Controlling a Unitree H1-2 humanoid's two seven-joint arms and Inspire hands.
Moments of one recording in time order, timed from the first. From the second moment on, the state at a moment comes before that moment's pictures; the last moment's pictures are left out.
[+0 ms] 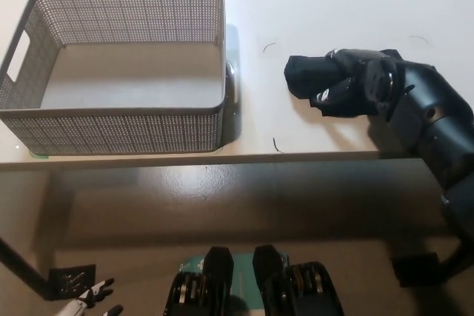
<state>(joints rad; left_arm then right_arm) 0.05 0.45 -0.12 0.39 0.29 -0.34 -0.16 -1.21 -0.18 0.57 1.36 -0.62 0.05 0.22</state>
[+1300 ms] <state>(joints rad) -0.01 0.45 -0.12 0.39 0.29 -0.34 -0.16 -1.08 -0.17 0.54 1.39 -0.63 -0.13 -0.39</state>
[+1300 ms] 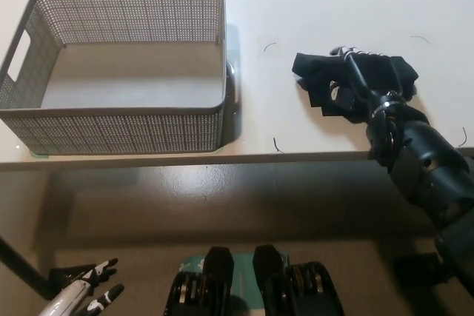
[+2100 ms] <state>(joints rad) 0.02 0.45 -0.12 0.41 0.29 -0.34 -0.16 -1.10 -0.18 0.52 0.89 -0.67 -0.20 -0.44</state>
